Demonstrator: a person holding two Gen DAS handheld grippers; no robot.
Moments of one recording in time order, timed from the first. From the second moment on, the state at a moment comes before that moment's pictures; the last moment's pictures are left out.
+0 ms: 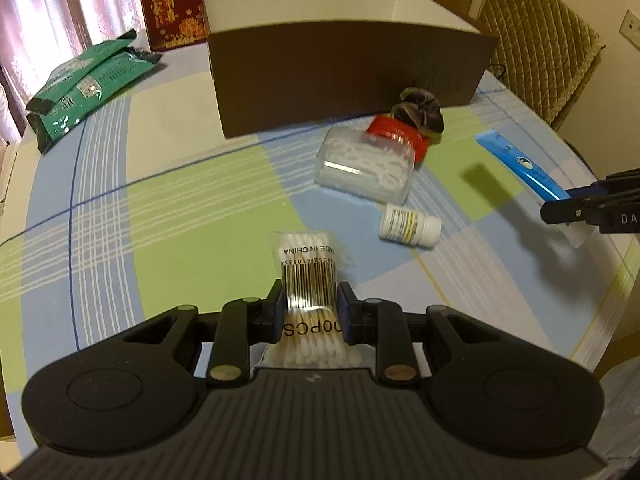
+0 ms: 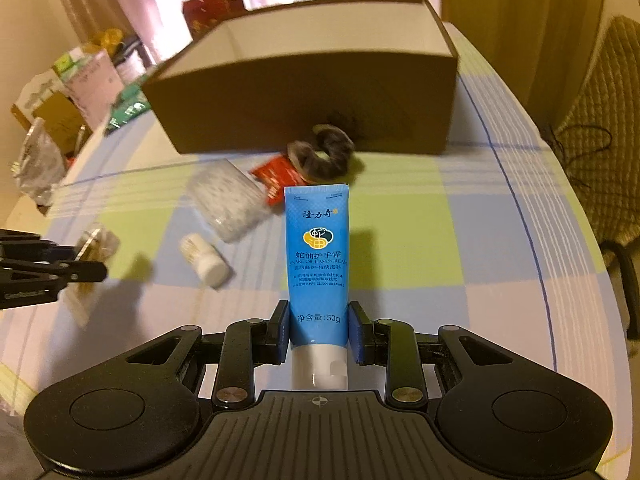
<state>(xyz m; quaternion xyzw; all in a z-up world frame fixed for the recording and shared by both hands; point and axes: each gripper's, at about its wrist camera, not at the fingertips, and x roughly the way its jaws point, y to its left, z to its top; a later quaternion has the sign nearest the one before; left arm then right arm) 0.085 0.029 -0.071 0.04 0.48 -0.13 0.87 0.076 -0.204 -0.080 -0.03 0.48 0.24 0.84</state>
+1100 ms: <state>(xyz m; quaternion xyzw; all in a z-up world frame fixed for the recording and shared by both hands) 0.180 -0.006 0.012 0.06 0.37 -0.14 0.92 0.183 -0.215 -0.010 0.05 0.39 0.32 0.86</state>
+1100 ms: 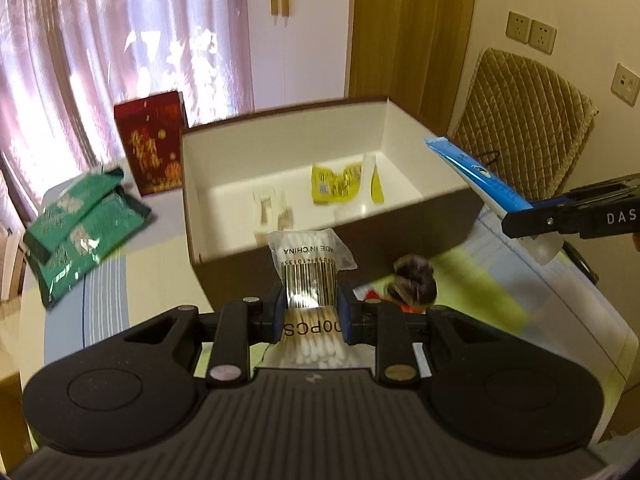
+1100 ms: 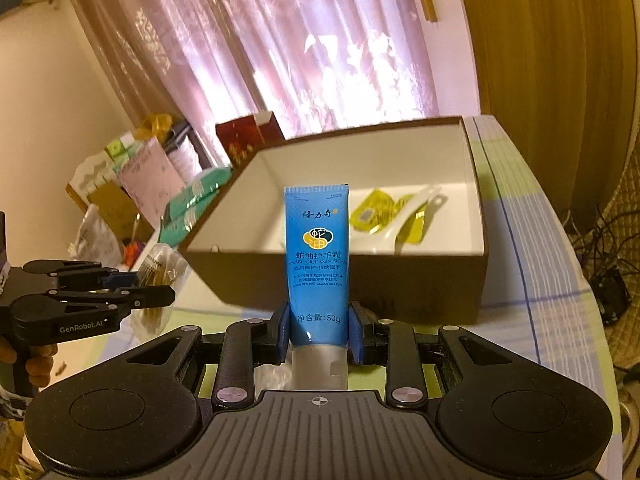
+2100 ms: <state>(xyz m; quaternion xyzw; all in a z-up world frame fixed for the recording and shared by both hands) 0.310 -0.012 -0.002 0.08 0.38 -0.11 0.91 0.302 -0.185 -0.052 0.04 0.43 0.18 0.89</state>
